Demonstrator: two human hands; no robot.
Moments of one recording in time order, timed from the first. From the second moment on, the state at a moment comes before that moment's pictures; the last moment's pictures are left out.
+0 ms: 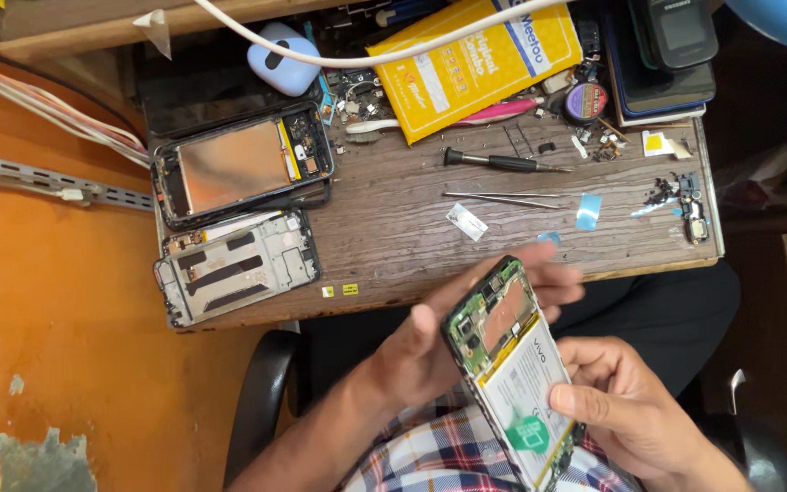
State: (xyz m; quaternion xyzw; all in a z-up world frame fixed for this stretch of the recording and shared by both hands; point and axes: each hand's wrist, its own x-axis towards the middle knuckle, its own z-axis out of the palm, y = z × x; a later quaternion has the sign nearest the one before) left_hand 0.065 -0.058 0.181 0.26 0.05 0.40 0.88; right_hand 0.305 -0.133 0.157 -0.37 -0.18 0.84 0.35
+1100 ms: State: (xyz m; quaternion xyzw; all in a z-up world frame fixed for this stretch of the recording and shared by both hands) left_hand 0.081 -0.083 0.148 0.10 -0.09 0.34 0.93; right_hand 0.252 -0.087 0.254 -0.46 -0.74 0.24 0.42
